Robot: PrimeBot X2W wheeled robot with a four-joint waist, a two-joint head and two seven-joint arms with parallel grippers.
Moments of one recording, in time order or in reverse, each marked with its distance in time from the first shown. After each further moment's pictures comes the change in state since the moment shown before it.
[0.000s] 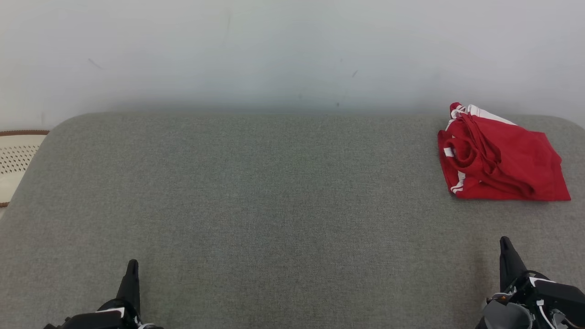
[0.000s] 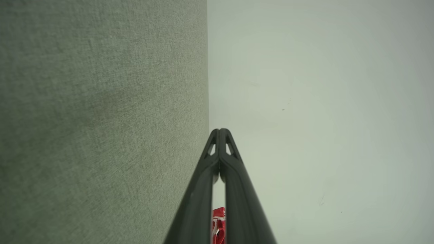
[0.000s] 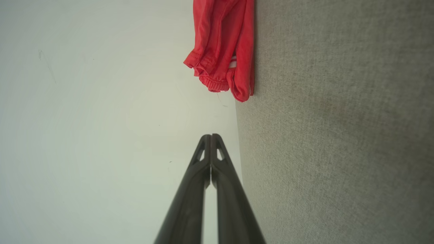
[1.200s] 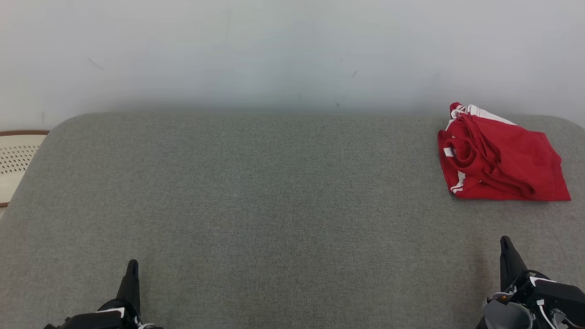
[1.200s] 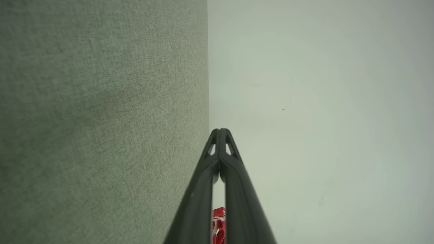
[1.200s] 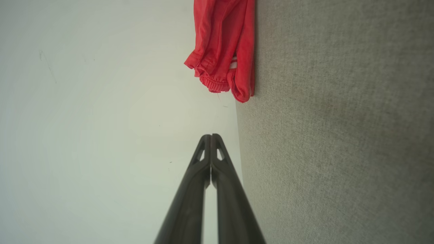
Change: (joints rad) left arm 0.000 0.000 0.000 0.000 0.000 0.000 0.000; right arm 0.001 -0.006 0.009 0.000 0.008 0.000 -0.008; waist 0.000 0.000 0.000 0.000
